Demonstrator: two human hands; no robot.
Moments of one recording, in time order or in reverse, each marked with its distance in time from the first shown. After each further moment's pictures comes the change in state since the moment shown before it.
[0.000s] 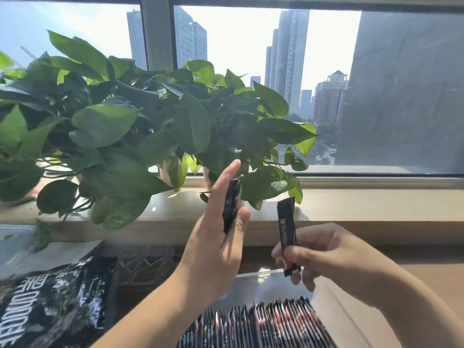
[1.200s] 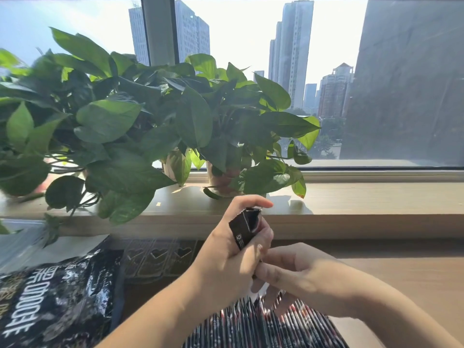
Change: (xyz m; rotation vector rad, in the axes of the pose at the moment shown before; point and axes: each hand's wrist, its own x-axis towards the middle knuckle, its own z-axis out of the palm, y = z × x) left_hand -0.017 0.004 0.005 -0.366 -0.267 -0.166; right_hand 0.006 0.019 0.034 -0.163 -0.175 0.100
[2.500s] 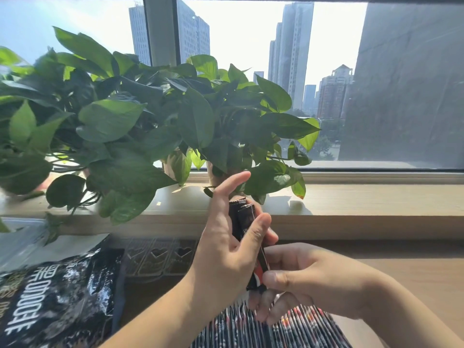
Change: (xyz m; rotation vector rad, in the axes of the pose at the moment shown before) left_hand 0.003 0.006 0.009 0.016 0.230 0.149; right_hand -0.001 -0.007 -0.005 0.414 -0.303 -0.015
